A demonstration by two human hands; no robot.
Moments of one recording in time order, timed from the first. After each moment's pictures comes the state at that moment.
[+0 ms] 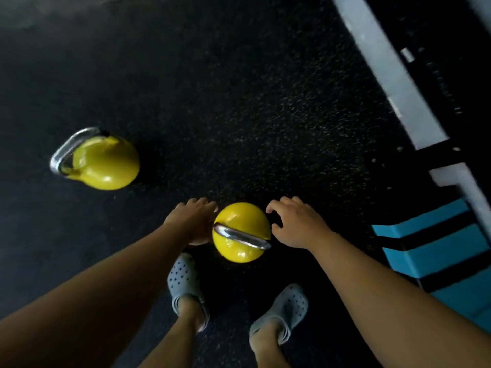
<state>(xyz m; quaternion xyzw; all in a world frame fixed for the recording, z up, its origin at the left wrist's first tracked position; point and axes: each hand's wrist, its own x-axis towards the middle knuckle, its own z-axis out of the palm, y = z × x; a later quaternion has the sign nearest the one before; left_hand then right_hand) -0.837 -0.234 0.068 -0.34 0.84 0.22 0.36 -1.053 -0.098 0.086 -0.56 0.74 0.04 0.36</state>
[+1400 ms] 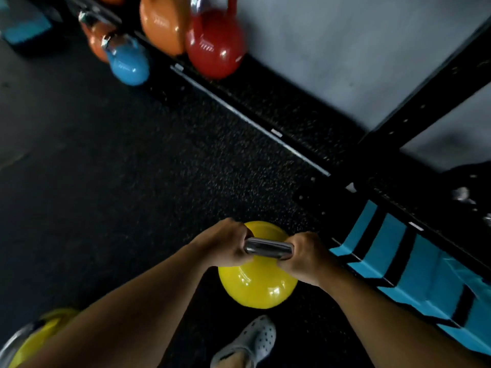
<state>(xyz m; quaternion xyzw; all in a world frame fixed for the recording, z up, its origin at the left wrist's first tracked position) -1.087 -0.313 0.199 -0.01 0.93 0.30 0.22 -1.162 -0.107 0.200 -0.24 0.91 -0.18 0.28</state>
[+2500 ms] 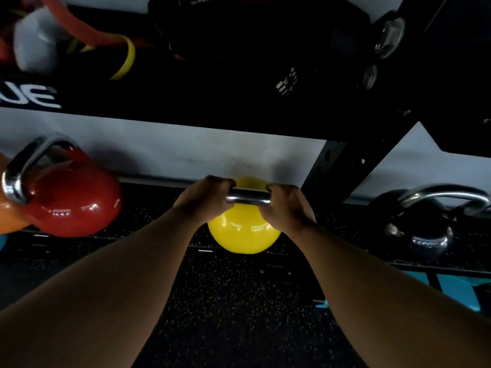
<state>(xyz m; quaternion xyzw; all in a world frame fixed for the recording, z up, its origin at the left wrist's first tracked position) -1.529 -0.355 0.300 0.21 0.96 0.17 0.05 -1.495 -0.164 0.296 -0.01 0.98 -0.20 -0.02</state>
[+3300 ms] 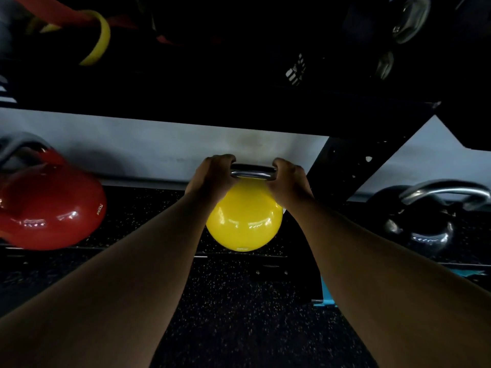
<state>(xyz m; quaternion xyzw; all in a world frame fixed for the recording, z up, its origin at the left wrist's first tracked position) -1.580 -0.328 0.284 0.13 0.95 0.29 0.00 -1.547 -0.155 0.293 0.08 0.96 -0.28 -0.02</state>
